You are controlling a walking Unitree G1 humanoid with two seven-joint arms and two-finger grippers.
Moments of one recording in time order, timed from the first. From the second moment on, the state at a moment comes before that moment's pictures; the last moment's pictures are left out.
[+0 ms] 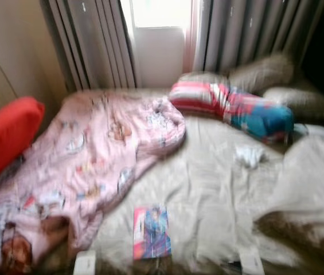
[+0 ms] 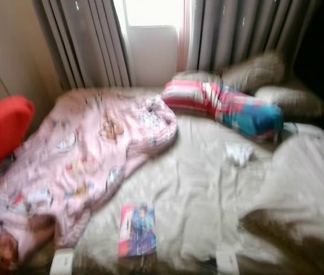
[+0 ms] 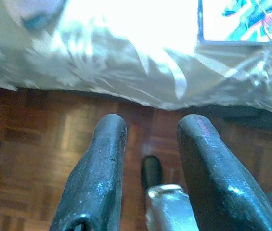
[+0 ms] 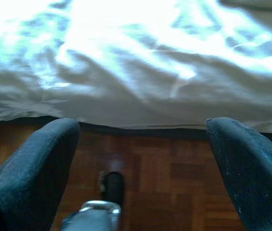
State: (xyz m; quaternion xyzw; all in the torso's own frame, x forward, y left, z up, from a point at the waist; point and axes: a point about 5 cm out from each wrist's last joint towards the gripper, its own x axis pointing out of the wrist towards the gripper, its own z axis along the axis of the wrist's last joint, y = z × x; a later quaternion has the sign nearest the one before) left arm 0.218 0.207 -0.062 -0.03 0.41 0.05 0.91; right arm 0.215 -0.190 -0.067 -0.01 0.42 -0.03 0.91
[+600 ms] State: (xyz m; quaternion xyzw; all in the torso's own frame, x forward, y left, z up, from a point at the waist) left arm 0.213 0.211 -0.064 -0.03 0.41 0.06 0.91; right arm 0.213 -0.184 -0.069 0.00 0.43 -0.02 0.90
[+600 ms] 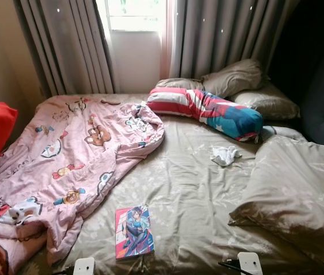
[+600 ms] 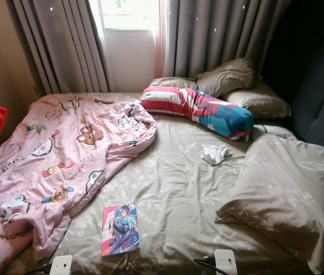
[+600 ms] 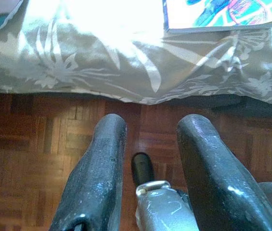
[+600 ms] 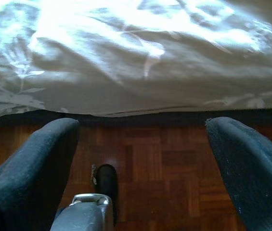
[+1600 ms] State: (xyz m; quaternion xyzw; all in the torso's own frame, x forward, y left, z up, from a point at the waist) left arm 0.212 0.220 -0.063 -0.02 0.41 0.07 0.91; right arm 0.217 -0.174 -0.068 0.01 0.42 -0.02 0.91
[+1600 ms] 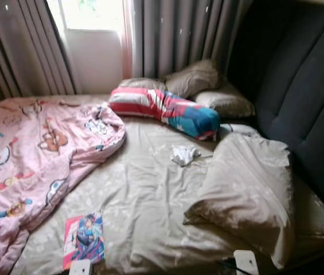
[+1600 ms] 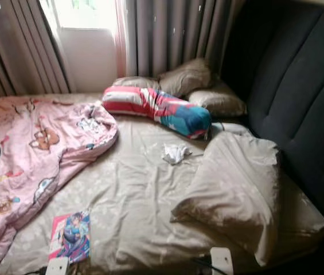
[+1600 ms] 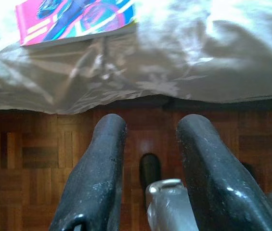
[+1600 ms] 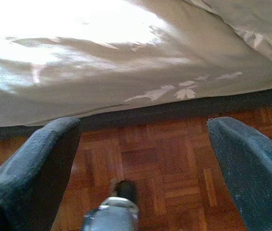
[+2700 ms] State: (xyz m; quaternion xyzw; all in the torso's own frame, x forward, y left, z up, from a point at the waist) left arm 0.208 0.213 -0.067 -0.03 0.42 0.06 0.91; right arm 0.223 -0.181 -0.060 0.03 0.36 -0.05 0.93
